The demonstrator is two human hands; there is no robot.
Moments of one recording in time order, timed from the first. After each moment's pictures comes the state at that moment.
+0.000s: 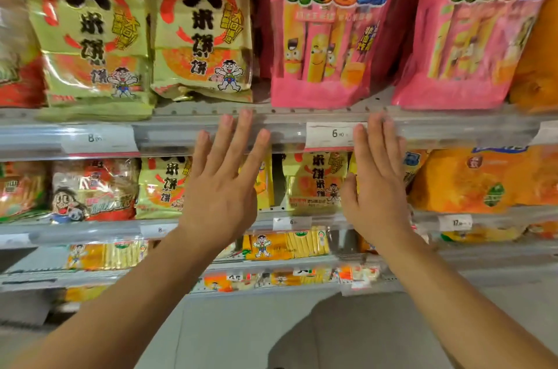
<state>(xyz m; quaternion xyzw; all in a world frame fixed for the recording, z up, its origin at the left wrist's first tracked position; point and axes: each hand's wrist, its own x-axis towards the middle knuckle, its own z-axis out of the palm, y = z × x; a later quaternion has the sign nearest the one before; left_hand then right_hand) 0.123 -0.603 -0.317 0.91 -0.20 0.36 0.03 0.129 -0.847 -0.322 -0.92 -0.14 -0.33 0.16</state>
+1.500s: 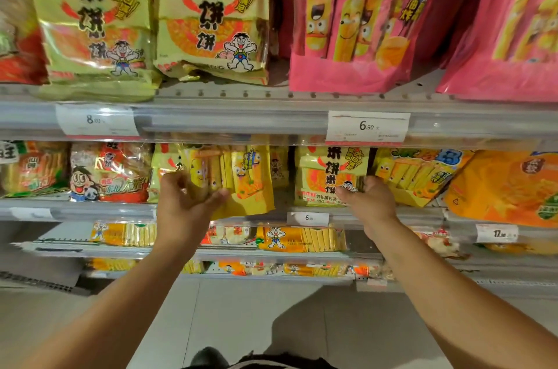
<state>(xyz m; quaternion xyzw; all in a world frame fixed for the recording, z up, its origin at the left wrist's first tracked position) 0.122 -0.545 -0.400 0.78 0.21 0.16 0.56 0.196 -0.848 -0.439 -0.82 0.22 0.04 0.52</state>
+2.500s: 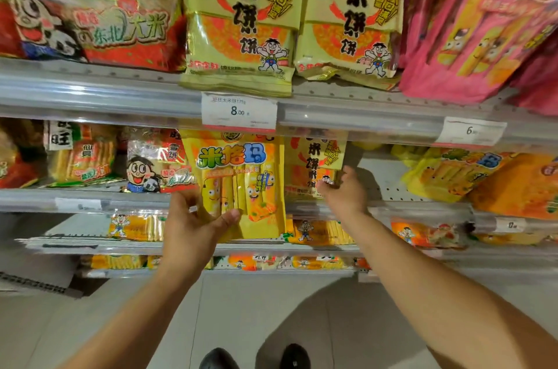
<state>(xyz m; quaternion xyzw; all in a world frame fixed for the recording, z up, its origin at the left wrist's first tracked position) 0.070 -0.426 -0.401 0.75 0.19 0.10 0.63 0.171 -0.677 -0.415 -0.89 0.20 0.02 0.40</state>
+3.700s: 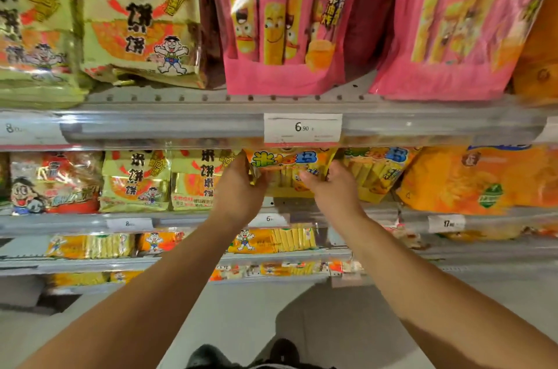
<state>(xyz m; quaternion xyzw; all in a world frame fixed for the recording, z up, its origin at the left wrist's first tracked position) 0.172 -0.680 -0.374 0.89 0.05 0.05 0.45 0.185 -0.856 -0.393 -0.82 0.09 -0.01 0.57</state>
